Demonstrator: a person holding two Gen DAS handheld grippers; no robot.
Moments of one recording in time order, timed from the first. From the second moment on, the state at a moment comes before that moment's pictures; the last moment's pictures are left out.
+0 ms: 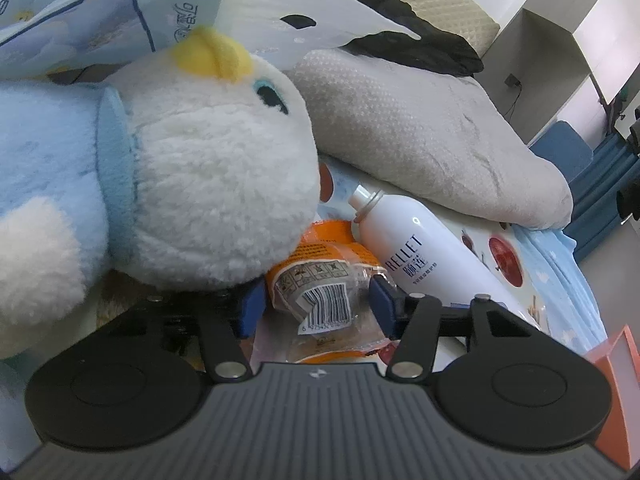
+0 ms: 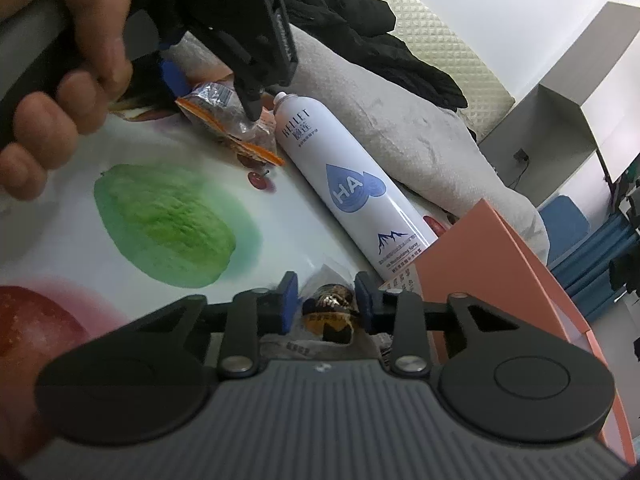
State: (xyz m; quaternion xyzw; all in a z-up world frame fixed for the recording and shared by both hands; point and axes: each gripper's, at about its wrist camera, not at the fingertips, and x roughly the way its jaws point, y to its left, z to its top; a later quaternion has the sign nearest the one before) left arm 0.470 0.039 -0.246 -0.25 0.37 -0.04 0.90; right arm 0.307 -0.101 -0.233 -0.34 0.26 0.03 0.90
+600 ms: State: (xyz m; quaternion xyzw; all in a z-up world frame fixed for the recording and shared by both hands) left arm 0.385 0.053 -0.222 -0.23 0.40 -0.02 0.89; right arm 0.260 -0.115 -0.207 -0.27 0.31 0.07 0.91
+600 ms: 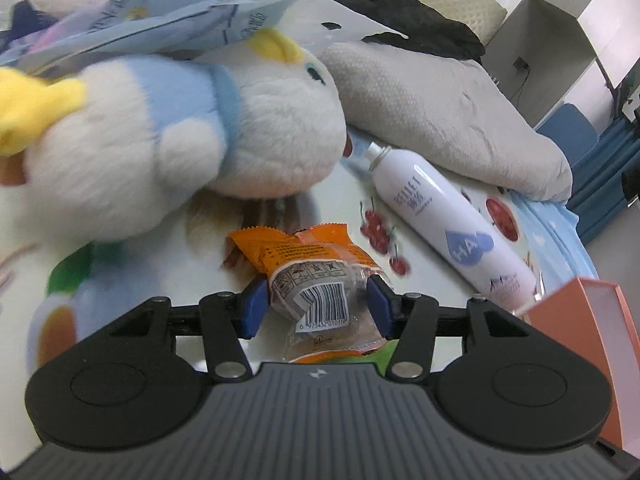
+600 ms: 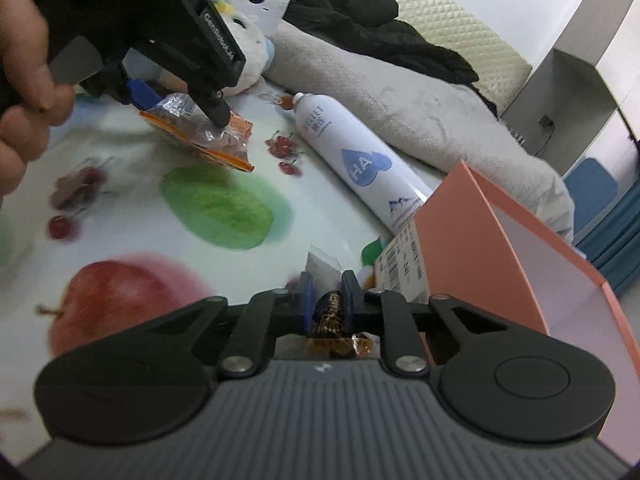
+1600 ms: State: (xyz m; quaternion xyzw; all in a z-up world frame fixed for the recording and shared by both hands) left arm 0.115 0.031 -0.182 -0.20 0.45 -0.02 0.87; right arm 0.116 -0.154 -0.162 -0.12 0.45 0.16 0.87
